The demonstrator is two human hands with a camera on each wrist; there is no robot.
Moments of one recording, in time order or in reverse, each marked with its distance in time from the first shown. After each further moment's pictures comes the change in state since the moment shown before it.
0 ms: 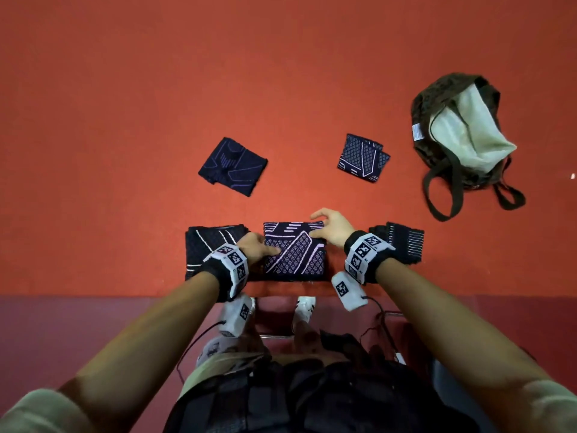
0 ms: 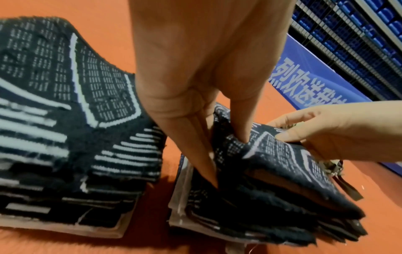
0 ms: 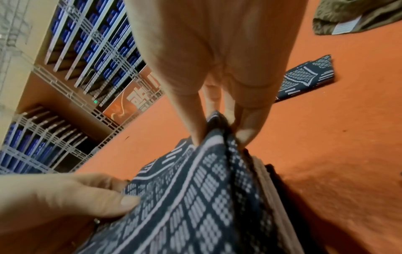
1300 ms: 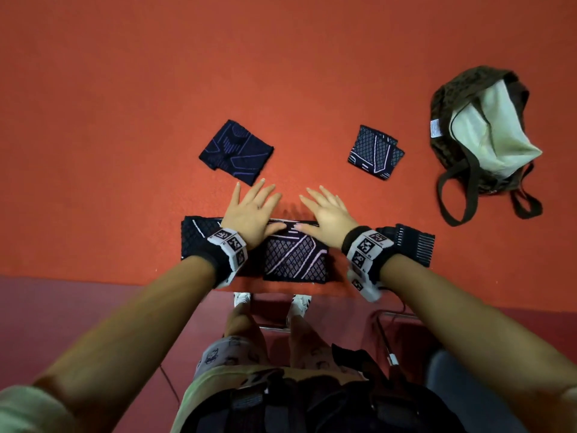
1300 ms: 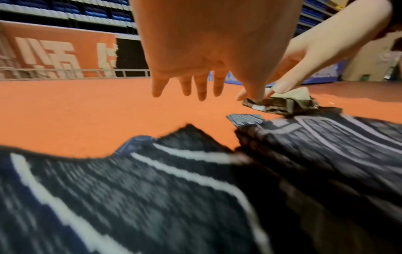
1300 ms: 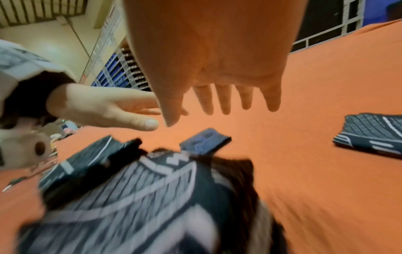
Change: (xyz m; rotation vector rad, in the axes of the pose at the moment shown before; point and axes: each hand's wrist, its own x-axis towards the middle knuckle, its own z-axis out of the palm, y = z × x) left_hand 0.012 0.015 -0.027 1.109 0.363 0.578; right_hand 0.011 -0.017 0.006 -0.780 -0.008 -0.375
